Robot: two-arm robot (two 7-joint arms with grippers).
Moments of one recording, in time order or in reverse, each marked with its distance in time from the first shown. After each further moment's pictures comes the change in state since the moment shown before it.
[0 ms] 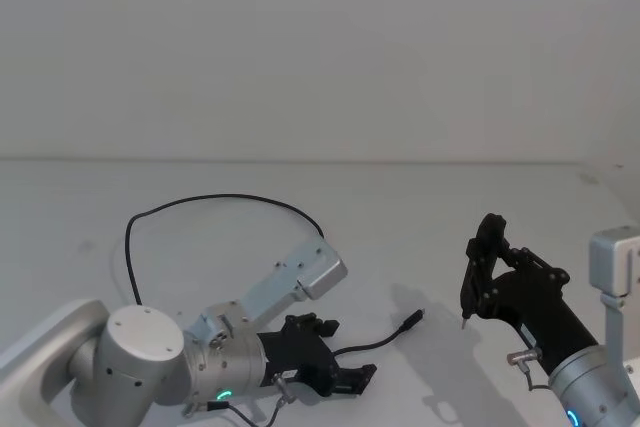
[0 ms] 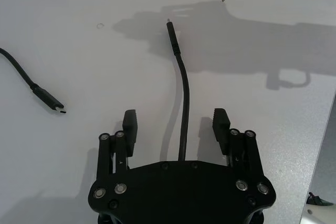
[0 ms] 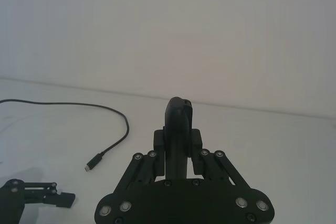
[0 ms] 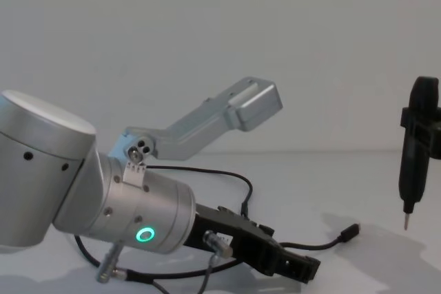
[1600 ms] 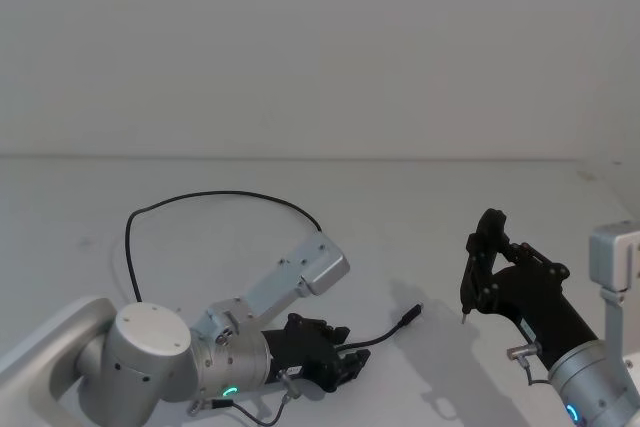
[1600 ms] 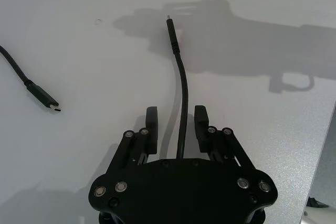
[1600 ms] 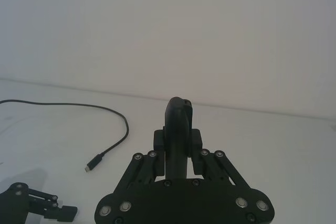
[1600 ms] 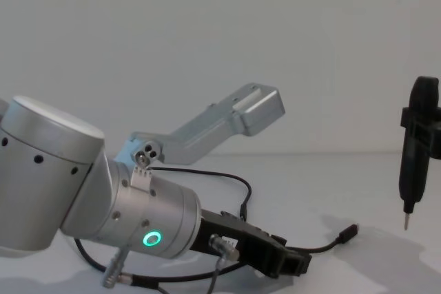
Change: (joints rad) left arm 0.004 -0.019 -0.005 0.014 0.000 0.025 0.015; right arm 0.000 0.000 0.000 0.000 0.000 0.000 0.000
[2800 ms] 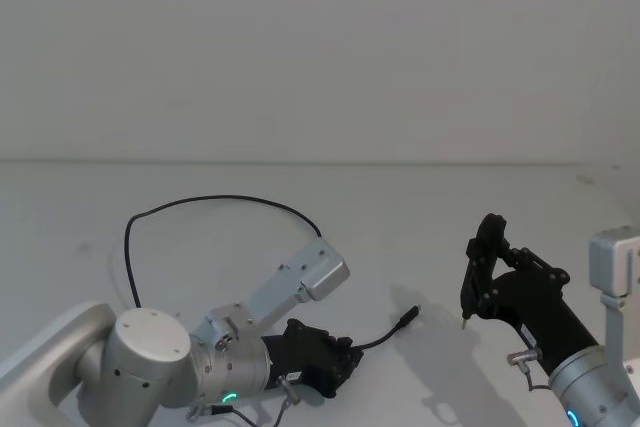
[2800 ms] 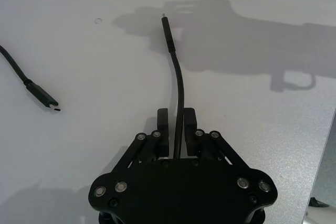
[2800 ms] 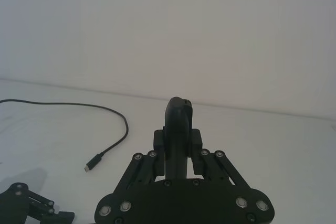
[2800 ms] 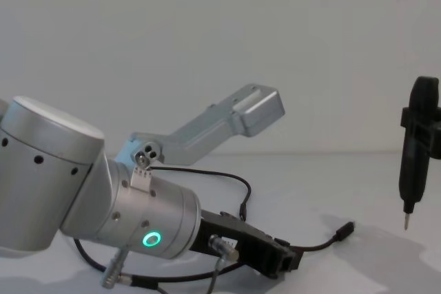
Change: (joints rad) left arm 0.000 0.000 0.000 0.000 0.002 0.001 0.000; right arm 0.000 0.000 0.000 0.000 0.000 0.000 0.000
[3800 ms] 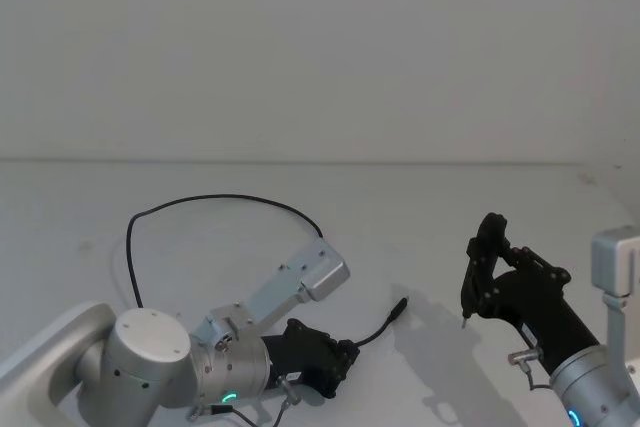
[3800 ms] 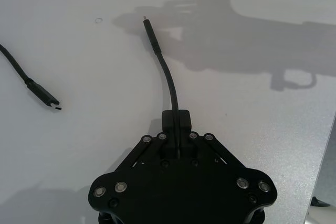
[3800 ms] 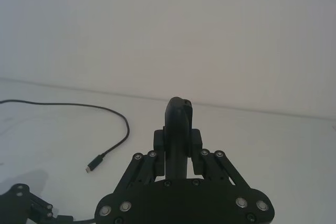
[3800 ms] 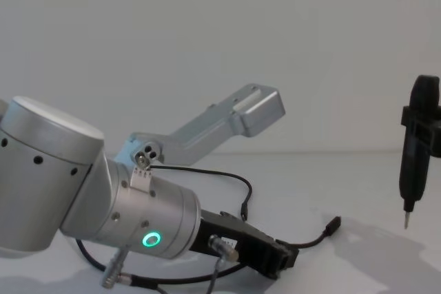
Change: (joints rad) left arm 0.000 0.001 0.001 0.000 0.003 -0.004 -0.003; right arm -0.001 -0.001 0.003 -0.002 0.001 -0.001 0.003
